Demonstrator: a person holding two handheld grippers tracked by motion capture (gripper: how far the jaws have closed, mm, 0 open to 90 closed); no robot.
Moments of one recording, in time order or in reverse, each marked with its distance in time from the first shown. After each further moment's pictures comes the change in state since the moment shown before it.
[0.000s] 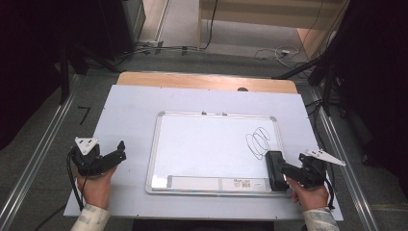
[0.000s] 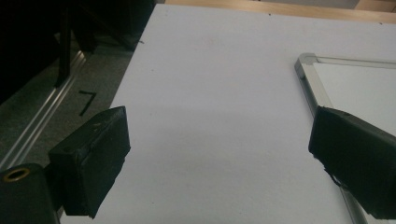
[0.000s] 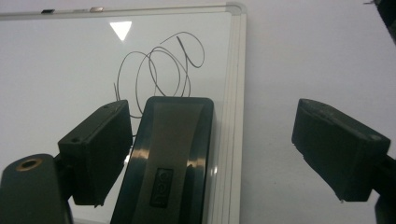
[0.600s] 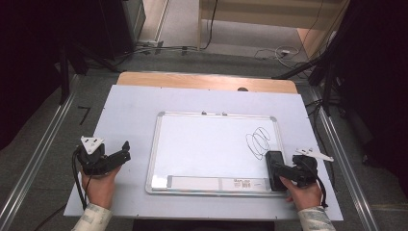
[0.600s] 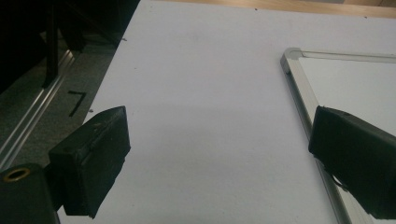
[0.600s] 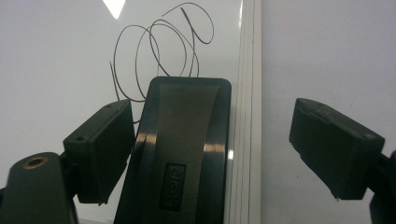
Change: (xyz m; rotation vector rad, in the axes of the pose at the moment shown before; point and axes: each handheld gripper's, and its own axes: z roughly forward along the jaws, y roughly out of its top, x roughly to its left) left arm -0.008 0.000 0.002 0.006 -0.028 0.020; right arm 0.010 -0.002 0.017 0.086 -0.019 -0.004
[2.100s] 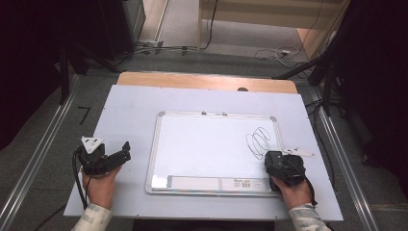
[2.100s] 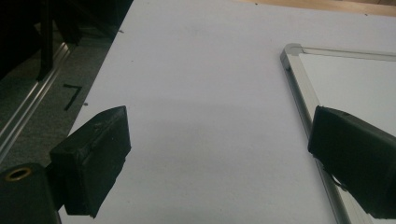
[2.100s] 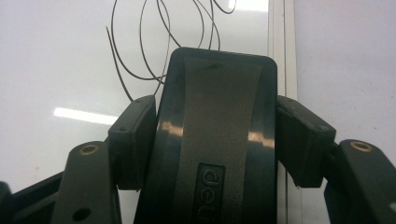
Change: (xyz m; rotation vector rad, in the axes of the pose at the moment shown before) left arm 0.001 -0.001 0.003 0.021 -0.007 -0.021; right arm 0.022 -0.003 0.020 0.086 -0.064 -0.071
